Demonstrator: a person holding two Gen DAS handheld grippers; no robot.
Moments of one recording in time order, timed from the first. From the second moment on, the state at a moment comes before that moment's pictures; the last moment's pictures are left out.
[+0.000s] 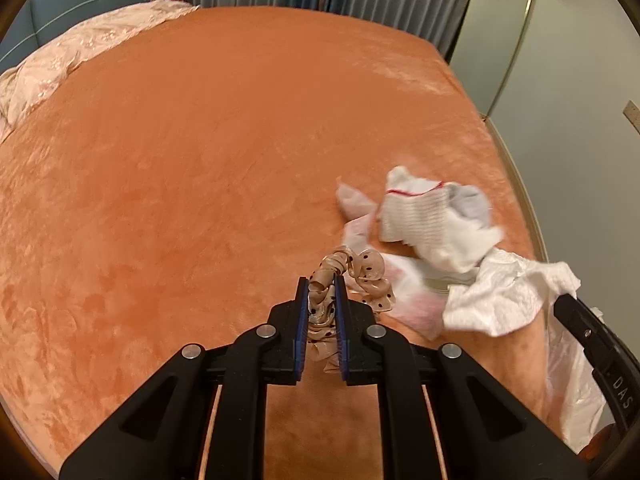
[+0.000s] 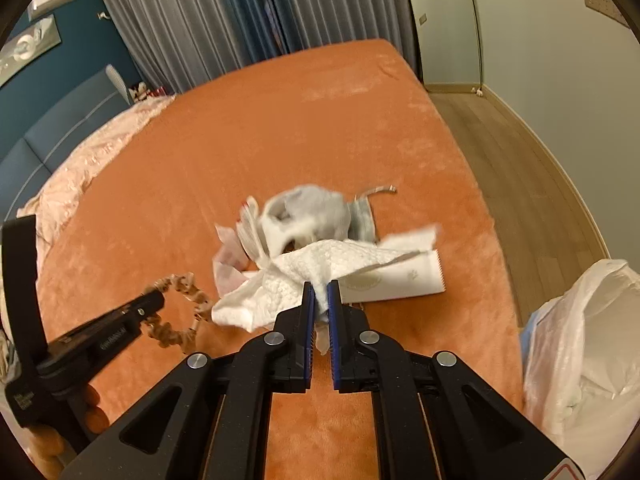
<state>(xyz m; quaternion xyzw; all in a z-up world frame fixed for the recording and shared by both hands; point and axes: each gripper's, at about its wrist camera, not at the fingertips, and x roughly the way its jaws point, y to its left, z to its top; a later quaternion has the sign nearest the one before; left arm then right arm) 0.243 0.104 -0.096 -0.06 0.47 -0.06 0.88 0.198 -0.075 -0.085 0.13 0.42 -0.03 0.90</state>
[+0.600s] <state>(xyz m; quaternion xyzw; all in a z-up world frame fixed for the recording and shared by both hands) 0.149 -0.034 0.006 -0.01 0.40 -0.19 0.90 0.088 -0.173 0.016 0.15 0.32 -0.09 0.93</state>
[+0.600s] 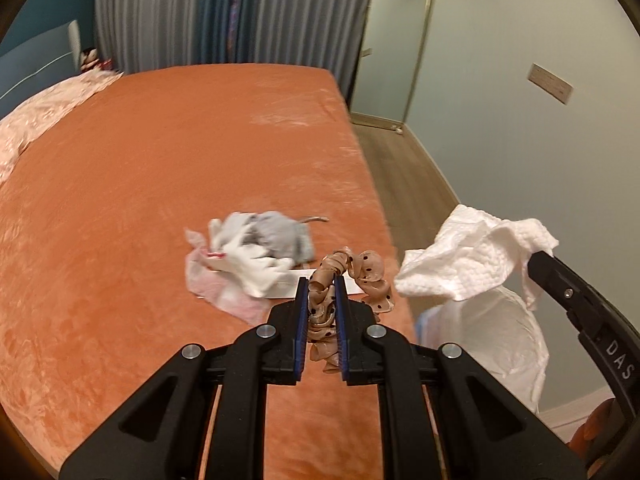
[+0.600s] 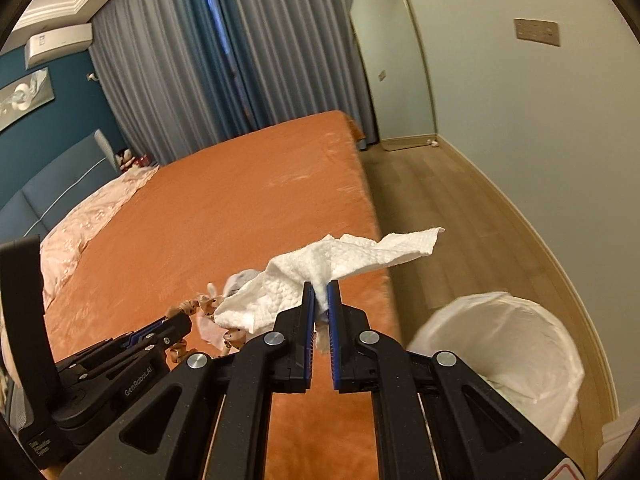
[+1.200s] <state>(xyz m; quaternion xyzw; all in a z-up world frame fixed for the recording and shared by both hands) 0.065 -0.187 0.009 0.03 0.41 -0.31 0.86 -0.021 -0.301 0.000 0.19 0.31 -0.21 0.91</state>
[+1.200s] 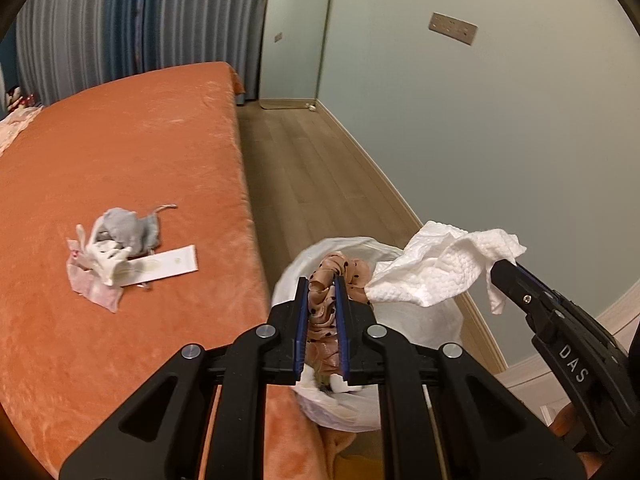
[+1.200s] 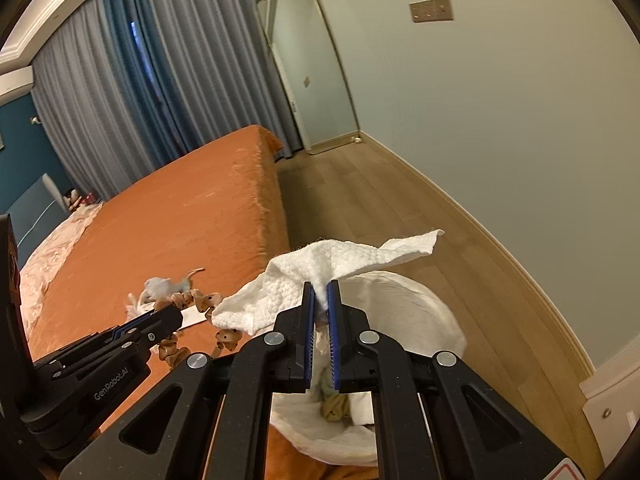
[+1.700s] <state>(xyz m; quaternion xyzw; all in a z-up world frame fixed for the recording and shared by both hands) 0.055 -0.214 -0.008 0.03 0.43 -0.31 0.85 -0.037 -0.330 -0.017 0.21 0.31 -0.23 0.90</state>
